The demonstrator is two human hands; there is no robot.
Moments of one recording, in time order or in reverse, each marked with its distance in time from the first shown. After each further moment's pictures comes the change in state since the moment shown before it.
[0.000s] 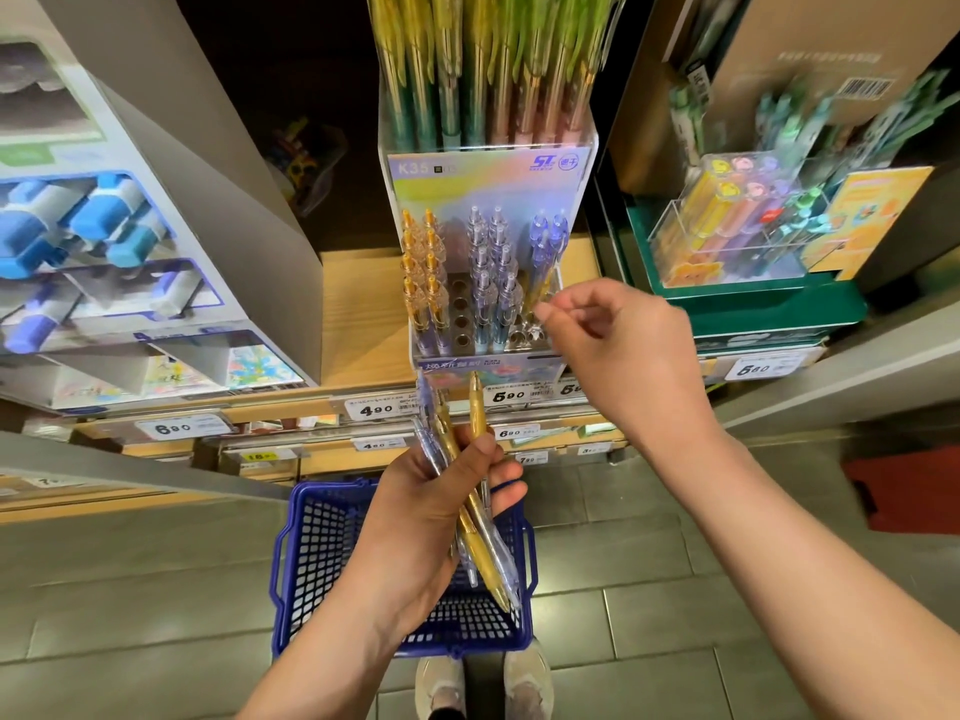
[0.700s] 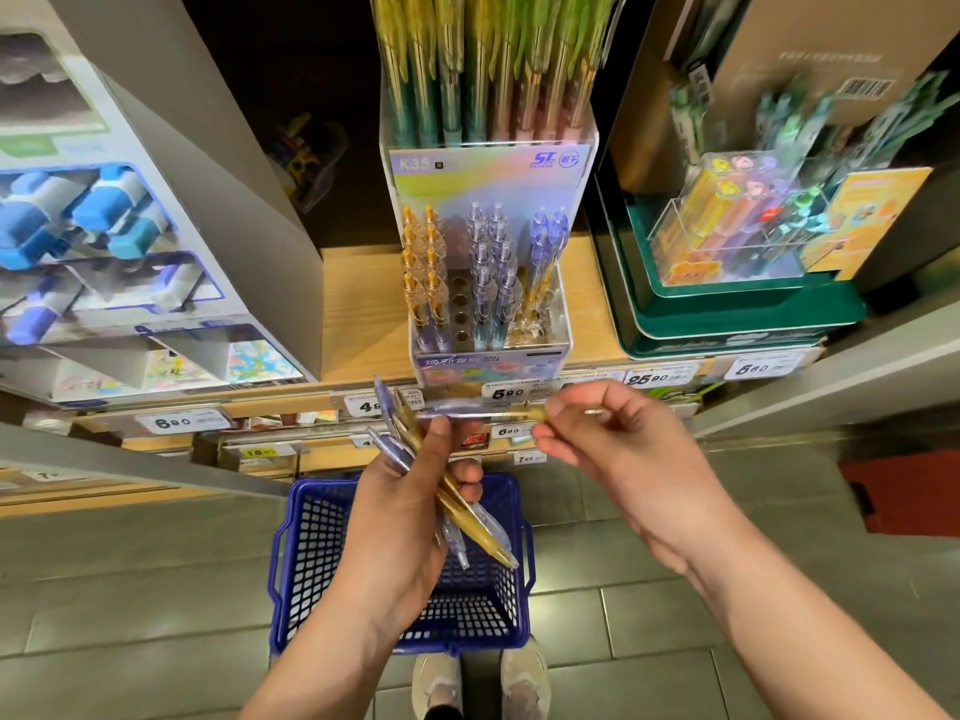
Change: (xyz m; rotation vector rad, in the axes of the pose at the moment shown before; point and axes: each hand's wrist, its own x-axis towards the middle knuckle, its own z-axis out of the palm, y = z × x) left_hand 0.004 -0.005 -0.012 -0.079 0.056 0.121; right_hand -0.065 0.018 -0.004 0.895 -0.239 0.553
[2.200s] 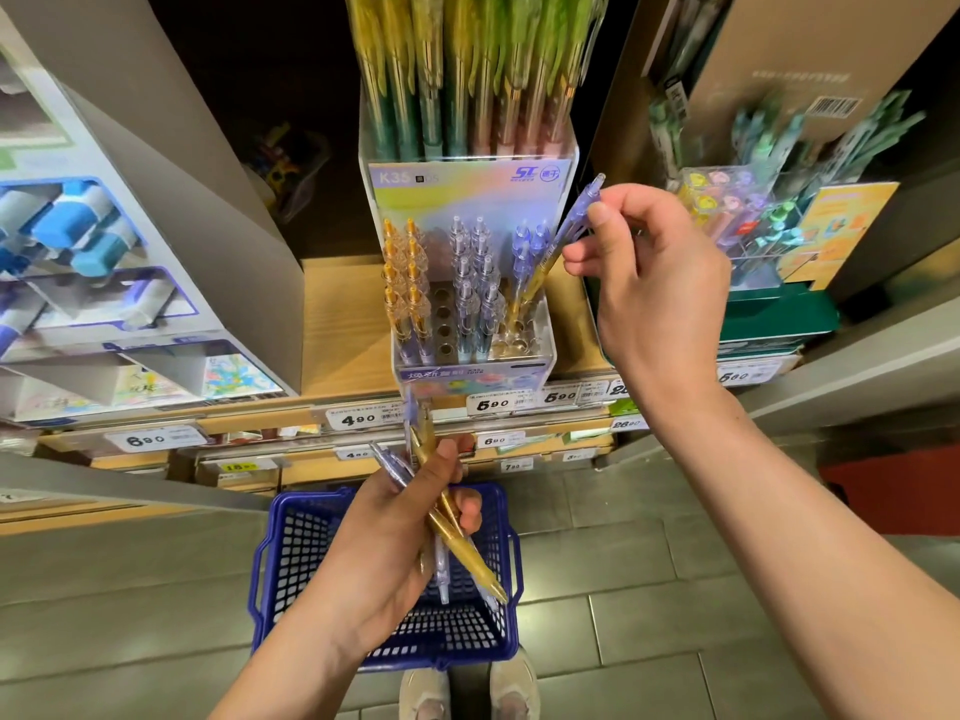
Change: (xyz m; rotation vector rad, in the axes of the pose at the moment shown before) left_hand 0.001 0.008 -0.004 0.054 -0.132 -0.195; right_hand 0.070 -0.078 0.017 -0.619 0.356 -0.970
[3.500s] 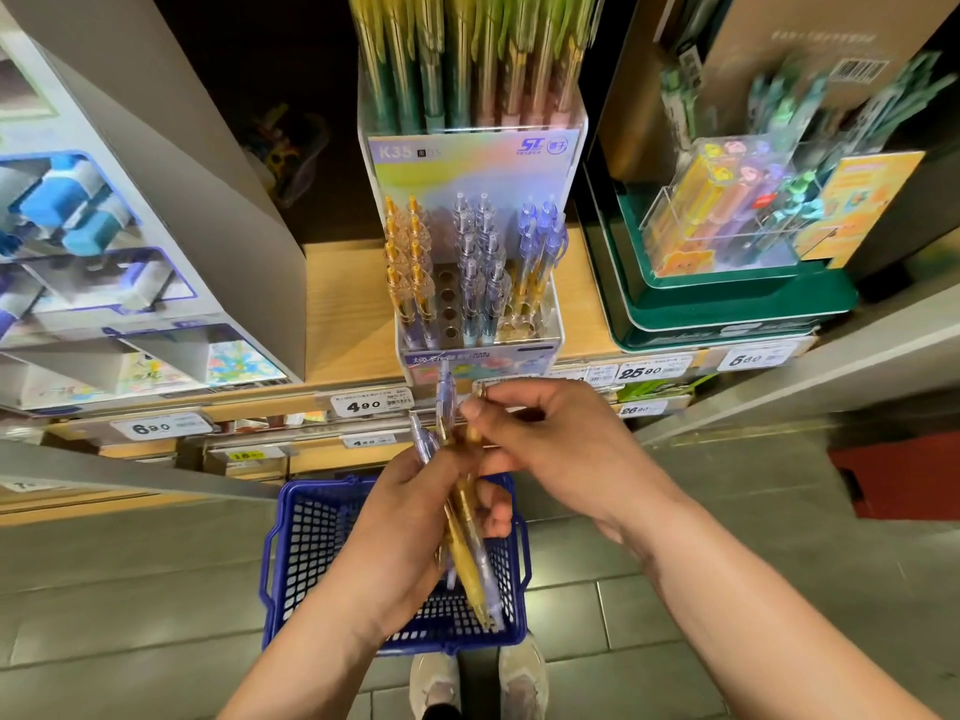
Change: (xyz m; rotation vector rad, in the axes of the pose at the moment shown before) left_hand -0.005 0.002 0.018 0.121 -0.035 0.029; right_hand -0.091 -0.028 0.005 0.227 -0.710 0.825
